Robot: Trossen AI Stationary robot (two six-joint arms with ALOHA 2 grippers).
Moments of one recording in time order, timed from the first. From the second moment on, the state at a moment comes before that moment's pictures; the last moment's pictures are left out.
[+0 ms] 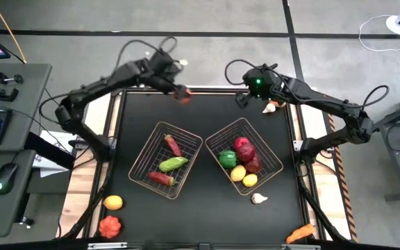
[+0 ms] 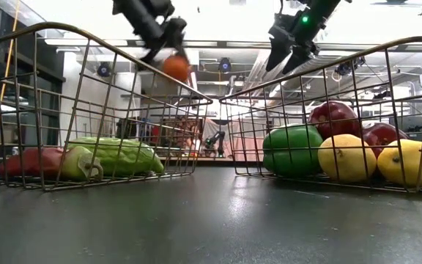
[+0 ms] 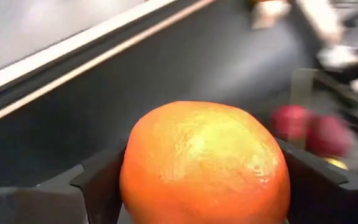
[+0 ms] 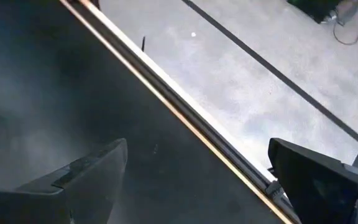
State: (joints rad) left arm 0.63 1.57 1.51 -0.85 0.21 -0.38; right arm -0.48 1.34 1.28 -0.69 0.33 0.07
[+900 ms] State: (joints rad) left arm 0.17 1.85 1.56 -0.17 0.20 -0.04; right arm -0.53 1.09 1.28 -0.62 0.33 0.27
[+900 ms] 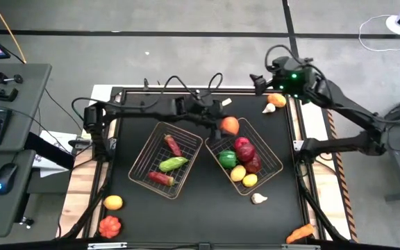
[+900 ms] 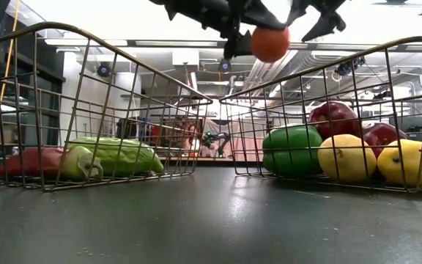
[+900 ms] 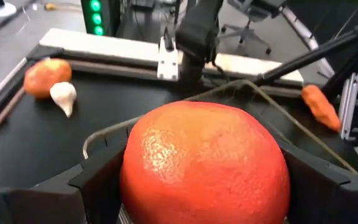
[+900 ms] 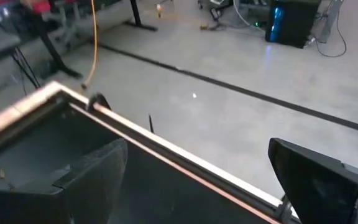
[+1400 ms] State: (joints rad) left arm 0.16 1.86 1.56 -0.09 0.19 -0.10; right arm -0.53 1.06 1.28 -0.66 0.29 0.28
